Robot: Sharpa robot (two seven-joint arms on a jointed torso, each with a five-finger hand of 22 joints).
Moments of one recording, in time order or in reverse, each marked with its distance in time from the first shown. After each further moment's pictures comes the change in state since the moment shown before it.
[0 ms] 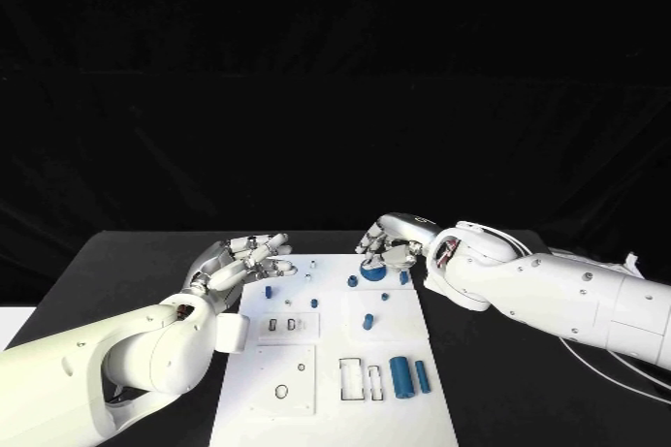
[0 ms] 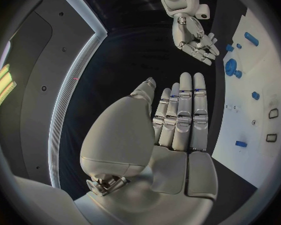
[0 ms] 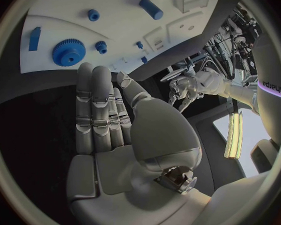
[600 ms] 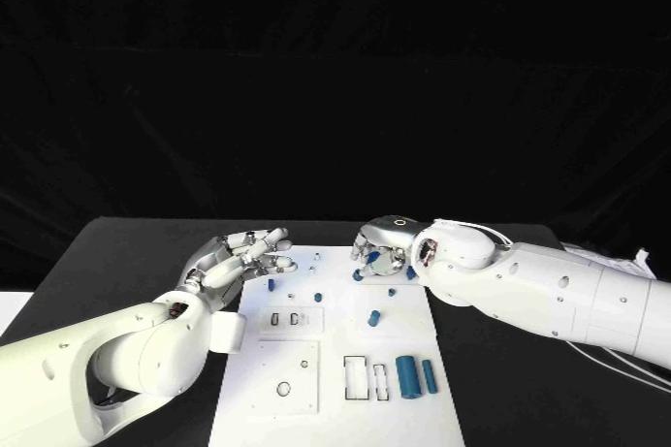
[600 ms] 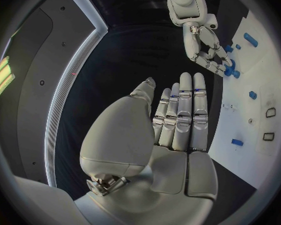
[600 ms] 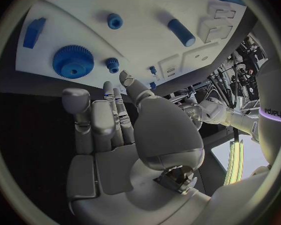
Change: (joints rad) left arm 0.029 -0.019 0.002 0.050 0.012 0.007 -0.010; left_hand -0.004 -0.004 0.000 0.000 0.000 0.000 0.000 -0.004 -0.001 0.000 0.000 -0.005 0.000 0.000 0.000 0.000 0.003 0.000 0.000 0.000 0.000 -0.001; right arm 0.018 0.042 0.001 -0.005 -0.261 0.106 -0.093; right_hand -0.034 -0.027 0.094 0.016 -0.035 0.000 0.000 0.000 0.000 -0.025 0.004 0.000 0.000 0.004 0.004 0.470 0.482 -0.031 0.044 0.013 0.398 0.449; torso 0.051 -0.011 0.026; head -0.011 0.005
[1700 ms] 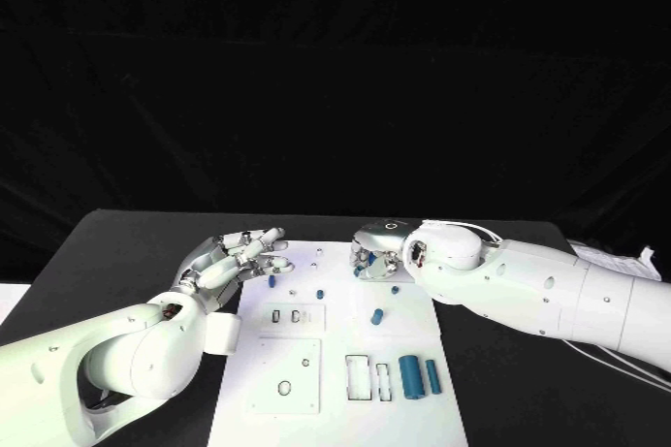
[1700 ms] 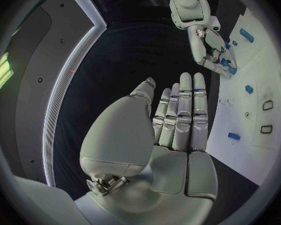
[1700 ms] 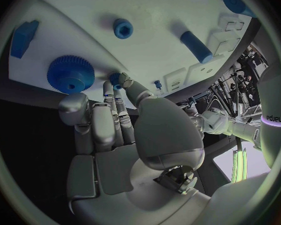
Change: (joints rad) left arm 0.008 -0.009 0.000 0.011 0.003 0.004 -0.006; left_hand 0.000 0.000 0.000 0.000 0.000 0.000 0.000 -0.002 0.000 0.000 0.000 -0.004 0.000 0.000 0.000 -0.004 0.001 0.000 0.000 0.000 0.000 -0.001; right arm 0.002 0.029 0.002 -0.027 -0.070 0.077 -0.022; right_hand 0.000 0.000 0.067 0.039 -0.031 0.017 -0.009 0.000 0.004 0.002 -0.002 0.000 0.000 0.000 0.000 0.075 0.083 -0.015 0.011 0.004 0.086 0.103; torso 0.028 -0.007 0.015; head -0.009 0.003
